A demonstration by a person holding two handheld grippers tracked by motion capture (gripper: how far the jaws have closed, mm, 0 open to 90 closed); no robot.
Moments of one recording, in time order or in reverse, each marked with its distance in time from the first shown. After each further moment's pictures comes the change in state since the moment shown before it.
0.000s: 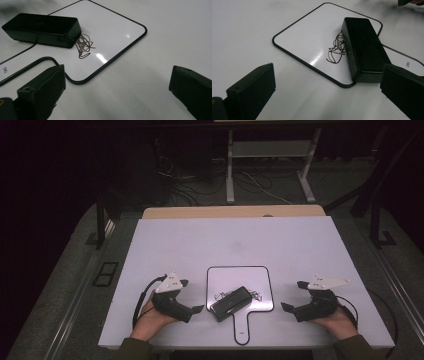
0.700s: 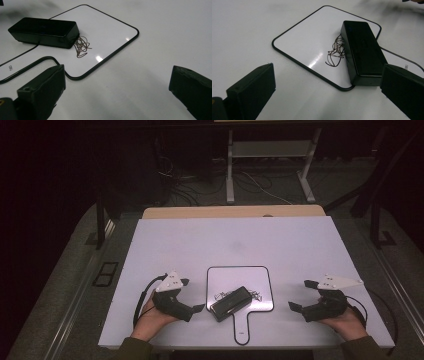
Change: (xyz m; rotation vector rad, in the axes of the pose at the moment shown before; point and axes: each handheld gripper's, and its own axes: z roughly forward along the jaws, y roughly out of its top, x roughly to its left) left arm 0.000 0.004 0.001 -0.012 0.000 -0.005; right arm -0.009 -0.002 -0.018 -0.028 0.002 -0.002
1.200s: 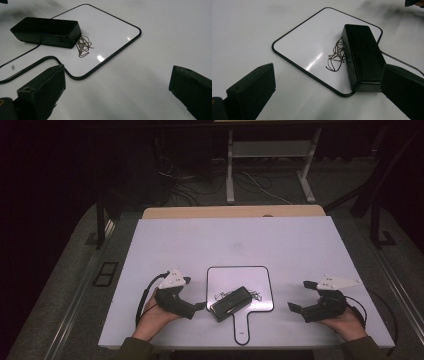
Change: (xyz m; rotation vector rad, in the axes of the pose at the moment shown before) left arm 0.000 0.007 0.005 0.006 0.006 -0.017; right arm 0.001 0.000 0.001 0.004 0.009 0.005
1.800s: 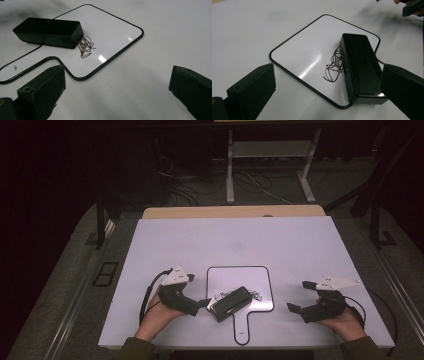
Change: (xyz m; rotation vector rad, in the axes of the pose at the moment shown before) left arm -0.001 0.011 0.005 -0.018 -0.012 -0.006; right arm 0.001 0.000 0.001 -0.001 0.010 -0.001
